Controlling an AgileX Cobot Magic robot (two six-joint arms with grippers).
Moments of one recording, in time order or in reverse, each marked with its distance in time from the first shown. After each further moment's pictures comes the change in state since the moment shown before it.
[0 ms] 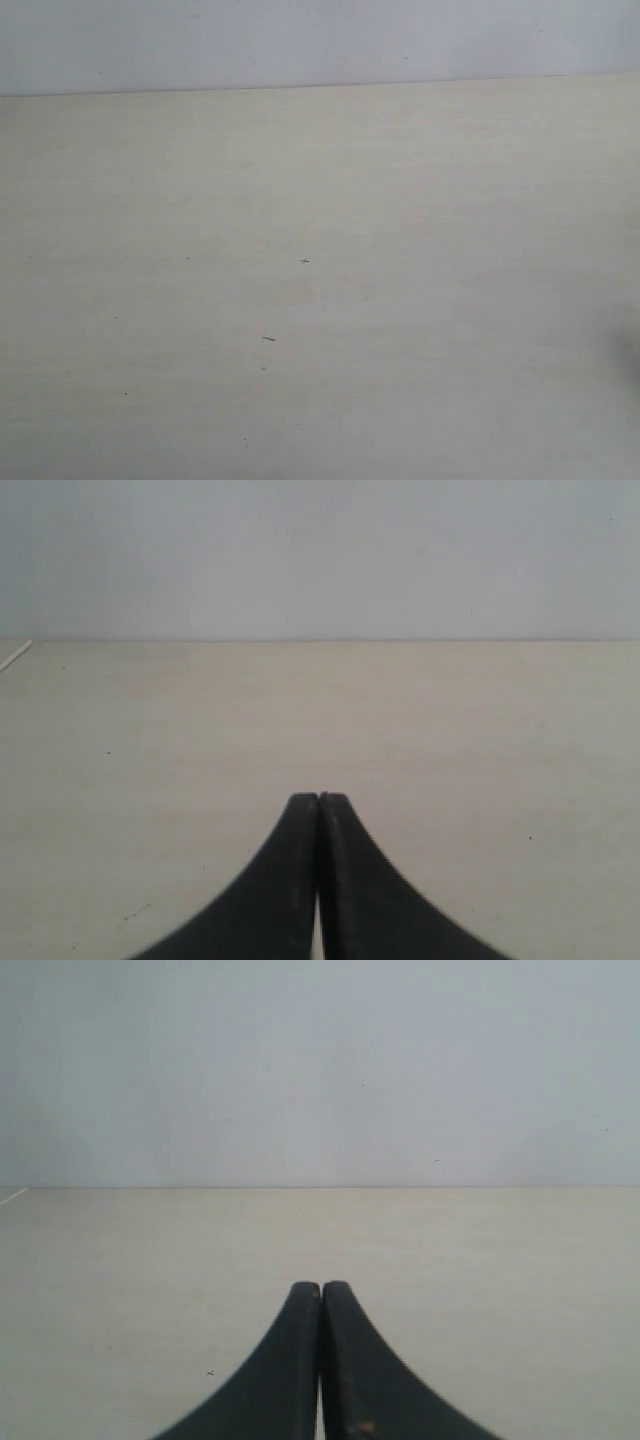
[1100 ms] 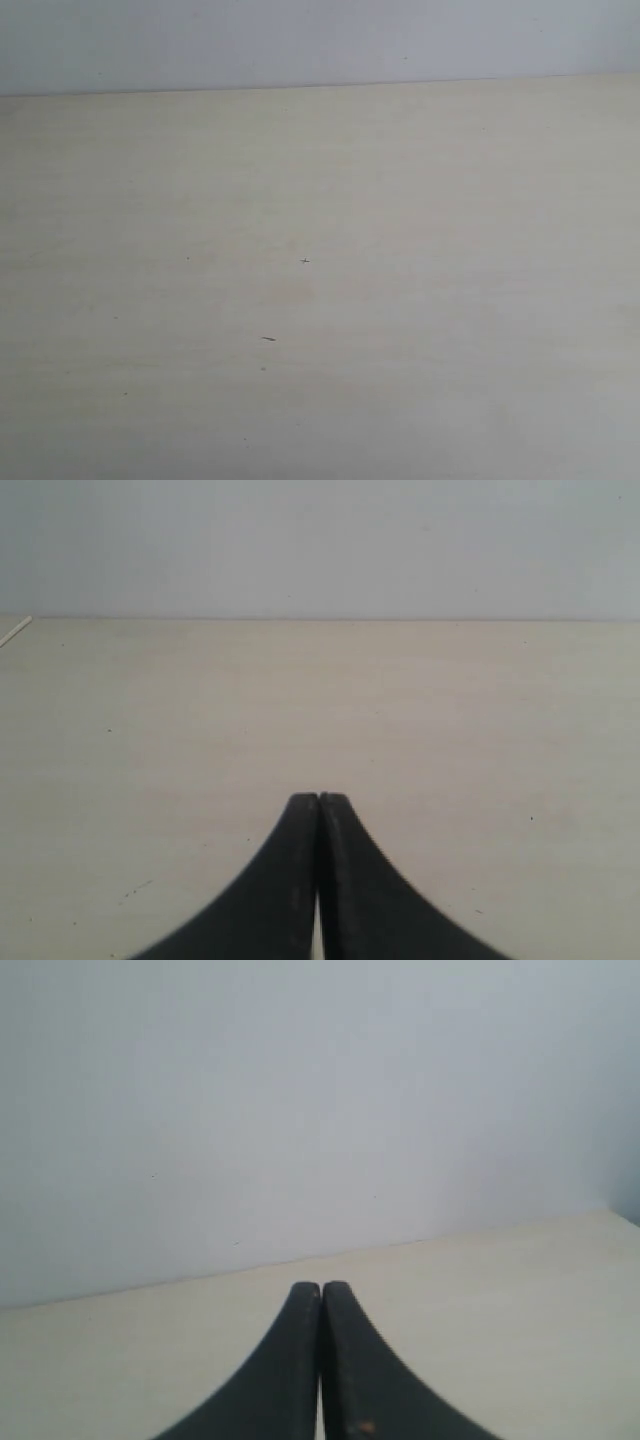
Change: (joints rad) left arm 0.000 0.000 0.000 -0.004 0.035 -0.001; right arm -0.402 -0.038 0.173 -0.028 -0.271 0.000
